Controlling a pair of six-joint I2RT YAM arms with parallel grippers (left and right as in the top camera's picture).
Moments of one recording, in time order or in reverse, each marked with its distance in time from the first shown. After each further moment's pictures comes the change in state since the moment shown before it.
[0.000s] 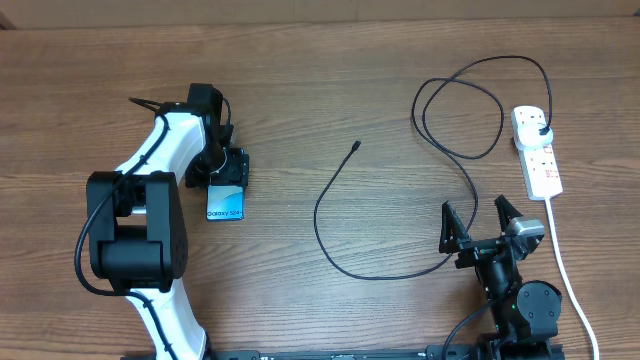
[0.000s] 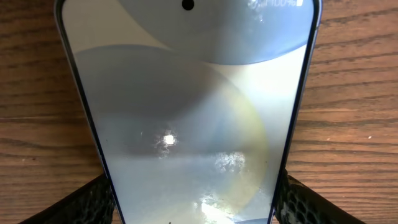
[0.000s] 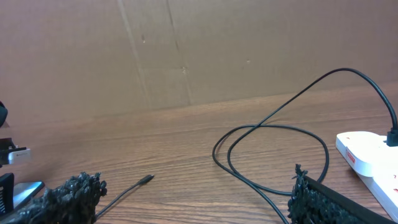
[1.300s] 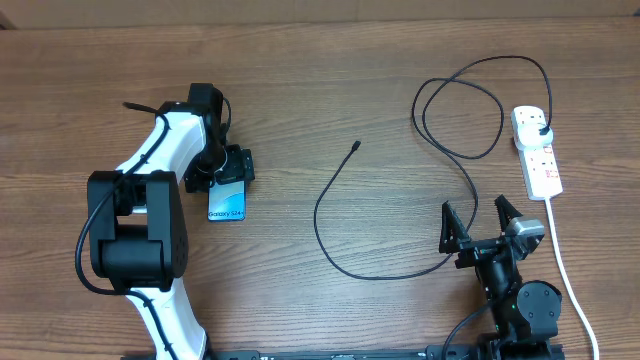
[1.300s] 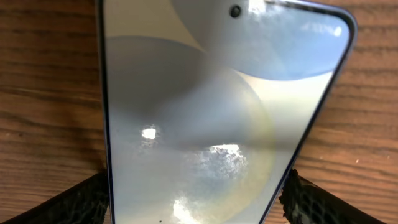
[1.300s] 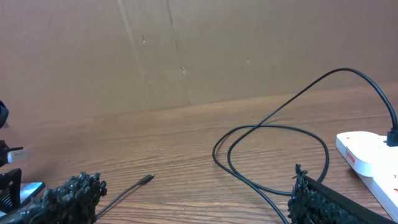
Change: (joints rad) left arm 0.001 0.004 0.005 -0.004 0.016 -0.177; right arm 0.000 0.000 0.000 0.000 0.000 0.000
